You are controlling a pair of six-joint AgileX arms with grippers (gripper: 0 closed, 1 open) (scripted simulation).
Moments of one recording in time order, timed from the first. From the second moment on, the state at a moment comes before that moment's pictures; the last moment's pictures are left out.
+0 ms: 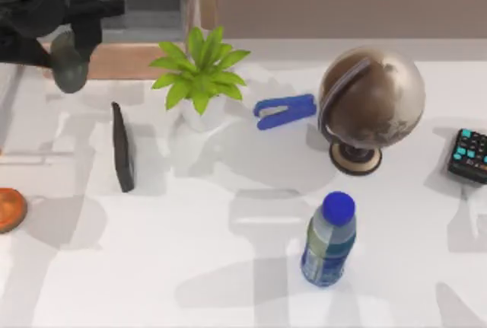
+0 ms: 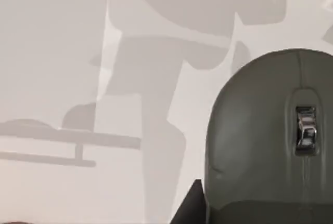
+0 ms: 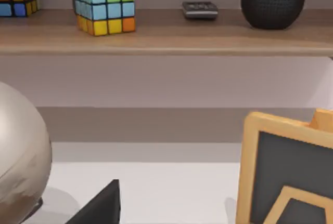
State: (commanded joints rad) left arm -0.16 1.92 1.70 -1.06 0.03 -0.28; right arm 0.00 0.00 0.00 0.00 0.00 0.00
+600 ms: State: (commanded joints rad) left arm -0.64 1.81 1.25 -0.88 -0.06 -0.63; right arm 0.00 0.00 0.00 0.00 0.00 0.00
